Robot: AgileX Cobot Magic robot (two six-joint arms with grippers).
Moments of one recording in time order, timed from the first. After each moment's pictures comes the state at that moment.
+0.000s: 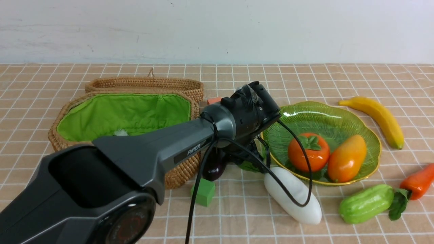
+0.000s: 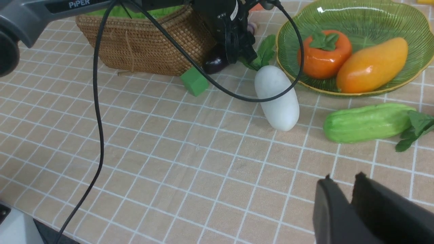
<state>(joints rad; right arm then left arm) 0.53 0.25 -0.90 0.06 1.22 0.21 -0.72 2.42 -2.09 0.52 1.04 -0.29</state>
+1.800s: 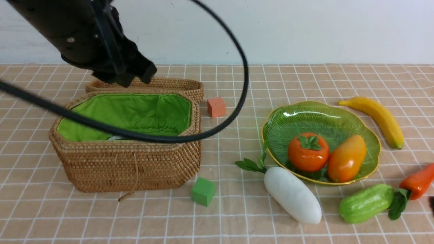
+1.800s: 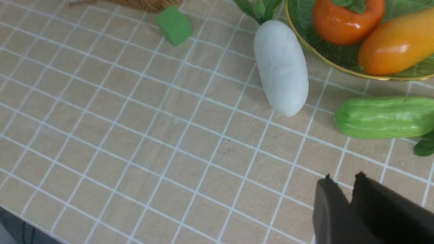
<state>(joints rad) 0.53 0.80 -0.96 0.08 1.07 0.09 -0.55 1.41 -1.63 0.21 1.20 -0.08</state>
